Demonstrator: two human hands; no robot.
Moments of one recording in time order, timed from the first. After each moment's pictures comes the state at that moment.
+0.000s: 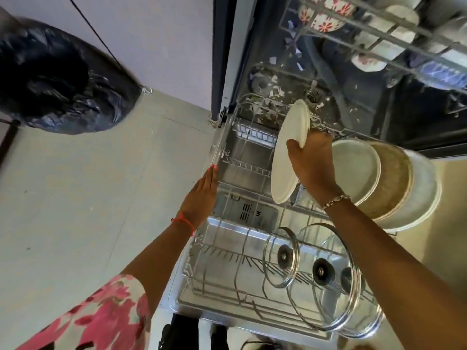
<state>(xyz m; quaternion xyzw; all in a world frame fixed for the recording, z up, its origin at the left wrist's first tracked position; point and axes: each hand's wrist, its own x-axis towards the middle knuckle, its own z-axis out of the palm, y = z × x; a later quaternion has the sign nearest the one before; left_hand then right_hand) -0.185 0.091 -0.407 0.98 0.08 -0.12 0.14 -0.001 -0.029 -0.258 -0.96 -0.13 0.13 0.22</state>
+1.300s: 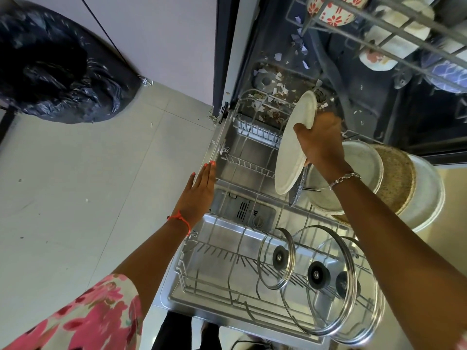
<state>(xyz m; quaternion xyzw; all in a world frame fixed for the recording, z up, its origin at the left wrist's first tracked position) -0.186 0.090 -0.417 0.99 0.06 -0.13 -0.03 0.037 -0.024 -0.268 -0.95 -0.10 0.18 0.22</state>
